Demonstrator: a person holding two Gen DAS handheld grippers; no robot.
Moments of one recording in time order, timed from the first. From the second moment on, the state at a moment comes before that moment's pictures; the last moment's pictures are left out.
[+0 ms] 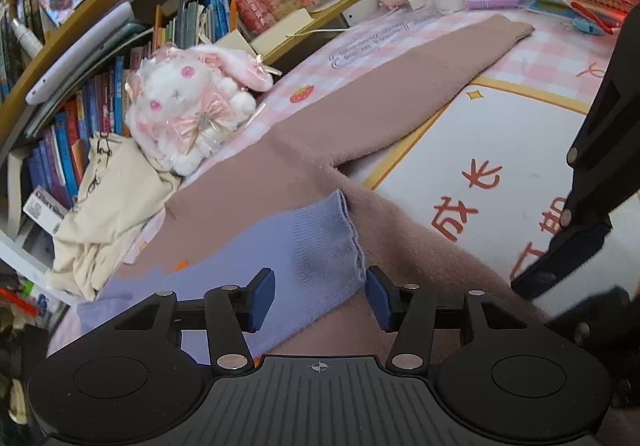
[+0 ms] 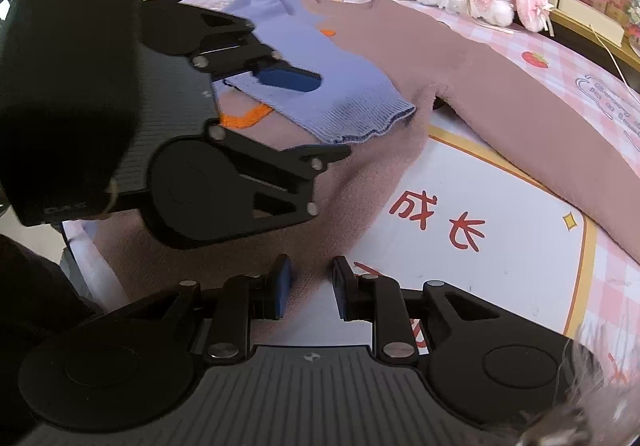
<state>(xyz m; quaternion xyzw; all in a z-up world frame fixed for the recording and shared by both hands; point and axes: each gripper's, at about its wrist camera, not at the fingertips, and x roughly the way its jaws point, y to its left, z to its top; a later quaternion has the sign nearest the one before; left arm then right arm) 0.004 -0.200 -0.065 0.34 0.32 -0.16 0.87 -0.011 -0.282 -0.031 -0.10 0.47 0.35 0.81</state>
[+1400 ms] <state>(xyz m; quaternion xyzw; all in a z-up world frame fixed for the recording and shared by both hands) 0.014 0.159 0.094 0.08 0.22 0.11 0.97 -0.014 -0.261 -0.028 -0.02 0.51 0.19 0.84</state>
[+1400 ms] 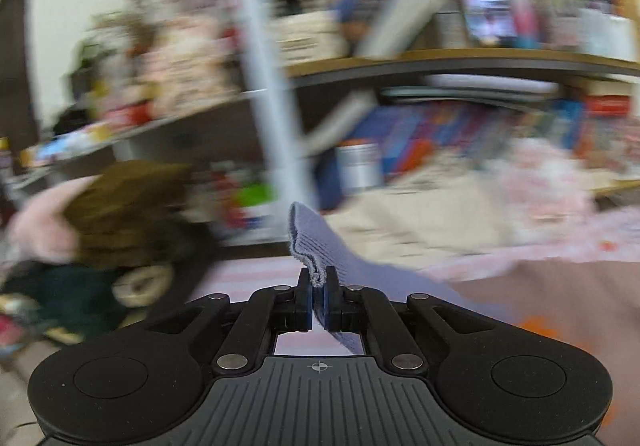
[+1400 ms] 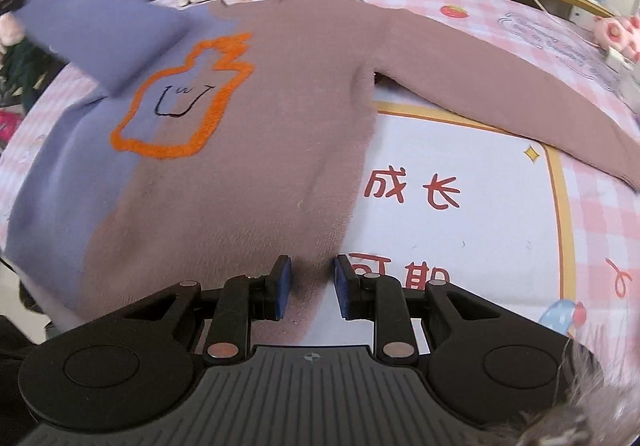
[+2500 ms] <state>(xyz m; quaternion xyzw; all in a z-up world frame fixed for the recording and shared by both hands) -0.064 0.204 -0.038 -0.20 0.45 -0.07 0.87 -0.071 -0.236 -0.030 0.07 0.49 0.00 0.87</state>
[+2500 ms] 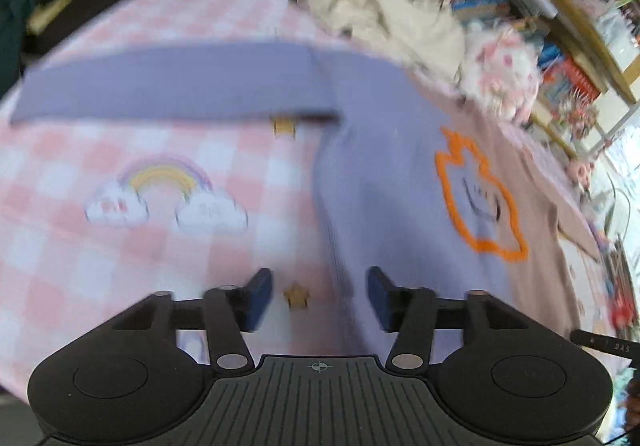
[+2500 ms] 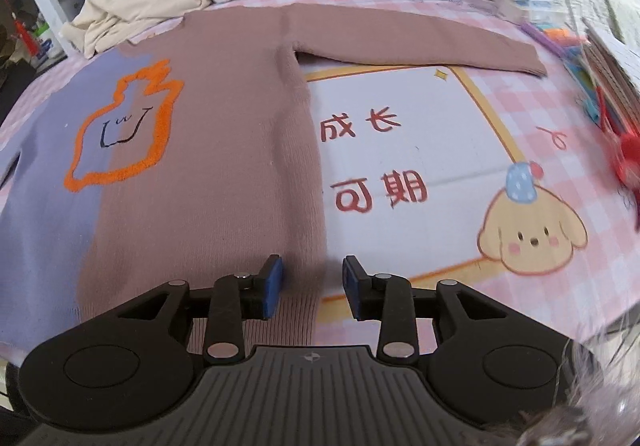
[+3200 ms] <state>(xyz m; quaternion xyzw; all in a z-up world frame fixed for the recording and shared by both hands) -0.008 0.179 -0.041 -0.14 0.45 -0.04 0.88 -0.031 -0.214 -0.030 0.09 0.47 0.01 0.88</state>
